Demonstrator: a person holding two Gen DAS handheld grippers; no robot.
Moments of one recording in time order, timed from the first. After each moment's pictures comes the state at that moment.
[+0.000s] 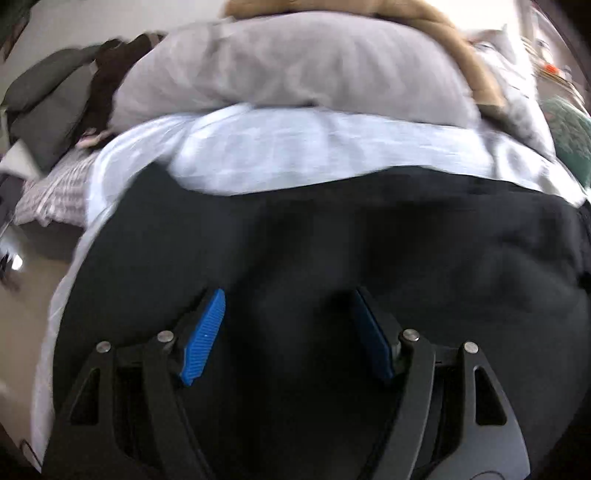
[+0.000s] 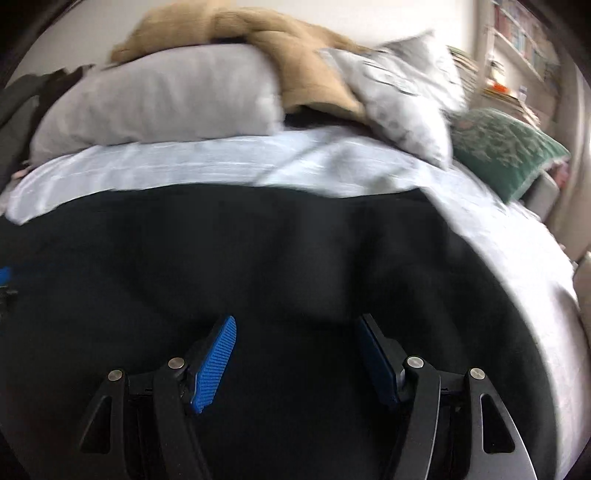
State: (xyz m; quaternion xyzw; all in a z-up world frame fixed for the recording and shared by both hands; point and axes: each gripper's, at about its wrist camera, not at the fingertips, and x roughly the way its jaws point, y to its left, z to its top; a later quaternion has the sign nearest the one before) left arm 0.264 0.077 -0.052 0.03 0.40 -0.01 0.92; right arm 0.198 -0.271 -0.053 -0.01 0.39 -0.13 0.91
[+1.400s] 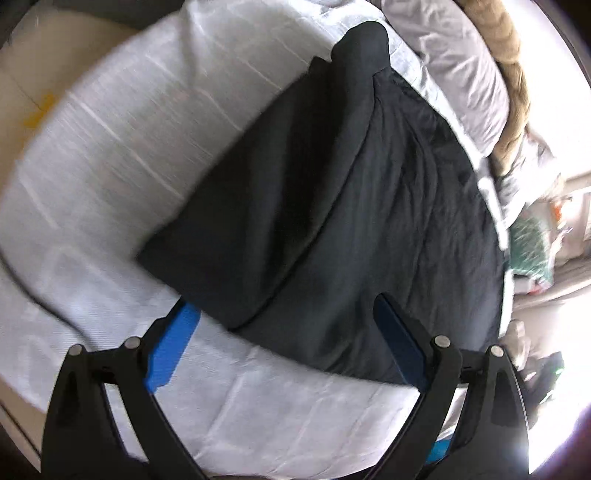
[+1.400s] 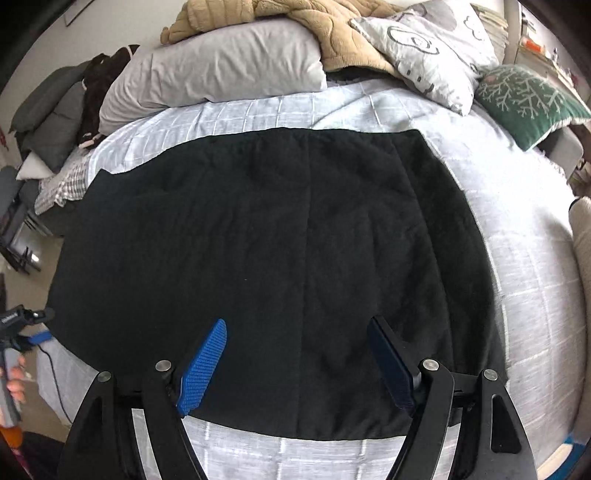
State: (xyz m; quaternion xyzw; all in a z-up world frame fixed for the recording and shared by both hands) left arm 0.099 0.204 -0.068 -0.31 0.59 -0.03 0.75; right arm 0.060 -0.239 0.010 0.05 0.50 0.01 0.86
